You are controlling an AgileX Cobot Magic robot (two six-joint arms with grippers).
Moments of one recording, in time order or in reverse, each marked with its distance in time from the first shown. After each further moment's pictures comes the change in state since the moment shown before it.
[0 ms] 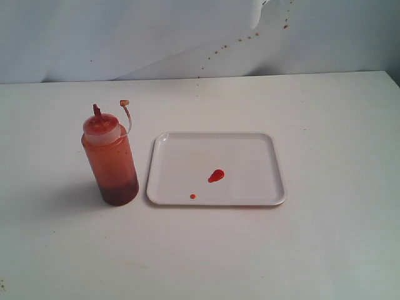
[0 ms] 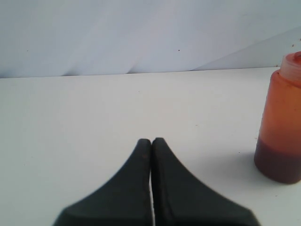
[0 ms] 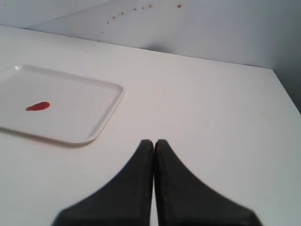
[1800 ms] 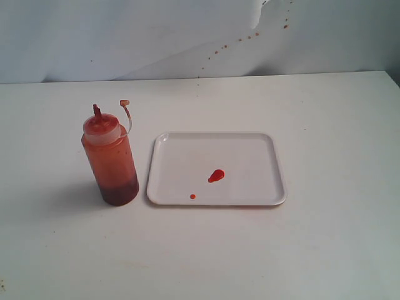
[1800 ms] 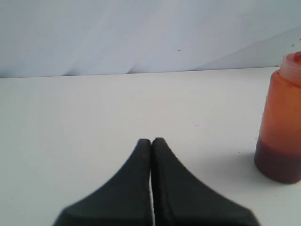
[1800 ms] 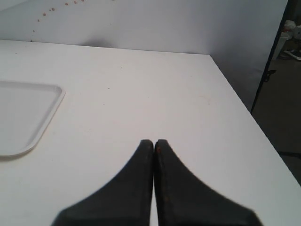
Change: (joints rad) left arm 0.000 0.000 0.000 0.000 0.000 0.002; right arm -0.224 0.000 0.000 0.002 0.000 0.002
